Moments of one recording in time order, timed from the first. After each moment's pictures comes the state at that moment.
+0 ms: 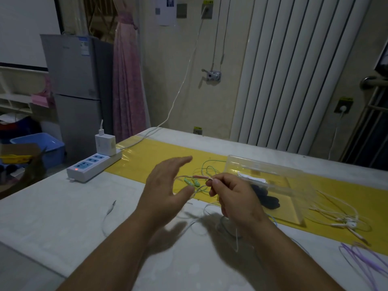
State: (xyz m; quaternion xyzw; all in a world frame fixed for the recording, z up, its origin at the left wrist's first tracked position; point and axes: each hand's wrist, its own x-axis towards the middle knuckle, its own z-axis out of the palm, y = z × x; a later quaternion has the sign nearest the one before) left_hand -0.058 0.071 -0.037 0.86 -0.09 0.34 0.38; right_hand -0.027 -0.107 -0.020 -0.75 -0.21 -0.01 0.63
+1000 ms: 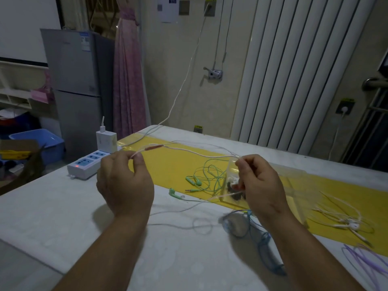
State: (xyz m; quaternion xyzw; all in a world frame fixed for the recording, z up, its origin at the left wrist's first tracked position) left_hand -0.059 0.095 -0.029 0.71 0.26 0.57 0.32; right_hand -0.013 -0.127 -0.003 -0.75 -0.19 -0.17 0.61
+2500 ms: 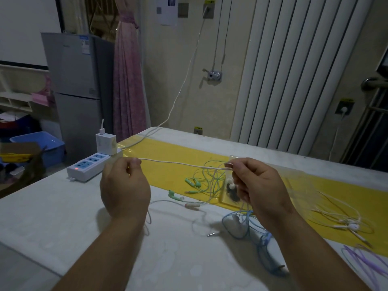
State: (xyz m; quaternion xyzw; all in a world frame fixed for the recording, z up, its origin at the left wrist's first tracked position) left_hand -0.059 0.098 -0.031 0.71 0.29 0.51 0.39; right_hand -0.027 -0.127 0.014 -0.66 -0.22 -0.02 0.72
